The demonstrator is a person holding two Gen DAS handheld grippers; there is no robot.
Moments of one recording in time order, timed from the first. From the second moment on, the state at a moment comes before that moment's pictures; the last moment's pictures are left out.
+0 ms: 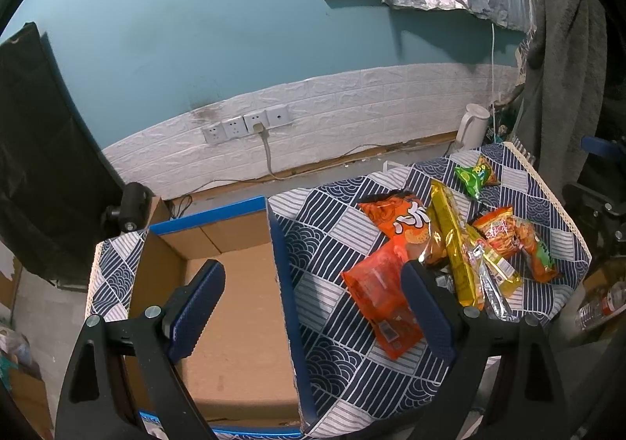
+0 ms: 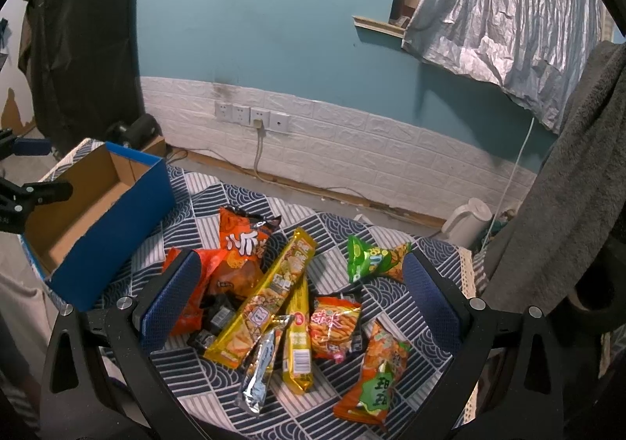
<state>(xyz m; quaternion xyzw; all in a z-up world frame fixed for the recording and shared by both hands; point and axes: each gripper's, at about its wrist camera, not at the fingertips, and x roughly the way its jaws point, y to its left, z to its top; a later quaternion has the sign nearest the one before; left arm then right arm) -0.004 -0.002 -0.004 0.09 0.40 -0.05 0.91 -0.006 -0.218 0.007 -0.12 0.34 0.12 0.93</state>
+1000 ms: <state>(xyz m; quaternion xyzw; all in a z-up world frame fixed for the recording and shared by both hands) -0.008 -0.004 -0.008 0.09 0.41 -0.05 0.91 -0.007 -0.220 0.007 -0.12 0.34 0.11 0.93</state>
